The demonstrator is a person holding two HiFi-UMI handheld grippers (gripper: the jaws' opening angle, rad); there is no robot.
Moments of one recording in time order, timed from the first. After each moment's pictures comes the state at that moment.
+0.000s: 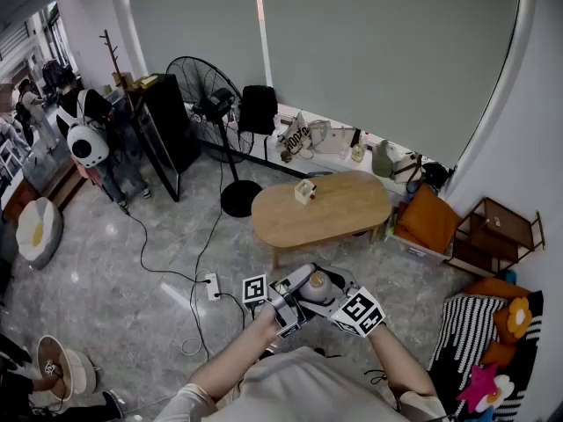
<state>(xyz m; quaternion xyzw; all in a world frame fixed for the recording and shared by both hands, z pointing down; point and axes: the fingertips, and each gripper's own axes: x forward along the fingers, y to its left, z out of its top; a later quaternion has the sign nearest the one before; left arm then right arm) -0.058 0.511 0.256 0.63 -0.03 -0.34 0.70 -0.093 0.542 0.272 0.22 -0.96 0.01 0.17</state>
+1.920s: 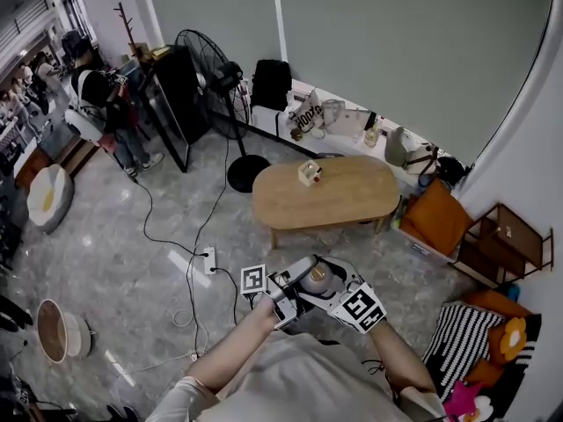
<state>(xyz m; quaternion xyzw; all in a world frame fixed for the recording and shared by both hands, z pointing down) 0.023 0.467 0.278 0.65 -0.07 -0.36 0.67 -0.010 0.501 0.289 0.17 -0.97 0.00 0.16</state>
